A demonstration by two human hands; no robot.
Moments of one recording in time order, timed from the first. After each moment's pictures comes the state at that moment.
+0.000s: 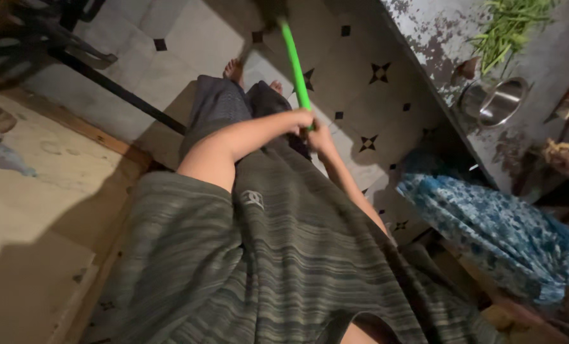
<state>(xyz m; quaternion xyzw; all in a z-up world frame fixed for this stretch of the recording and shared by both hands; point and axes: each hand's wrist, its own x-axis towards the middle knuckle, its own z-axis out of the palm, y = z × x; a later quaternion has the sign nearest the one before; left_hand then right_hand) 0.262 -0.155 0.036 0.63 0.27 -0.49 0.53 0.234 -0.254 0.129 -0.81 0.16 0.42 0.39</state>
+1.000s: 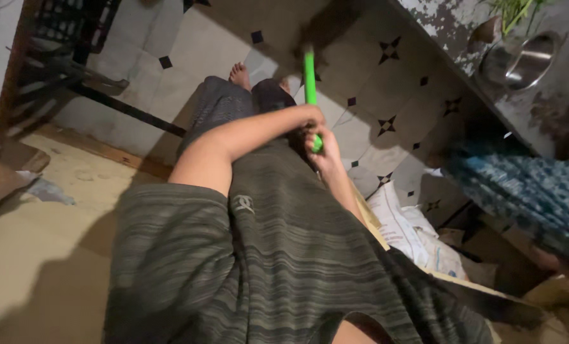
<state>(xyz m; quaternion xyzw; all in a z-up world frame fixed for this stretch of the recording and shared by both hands) 0.266 -0.151 0.019 0.68 0.01 -0.60 0.42 0.194 -0.247 0.133 -0.28 0.50 0.32 0.75</state>
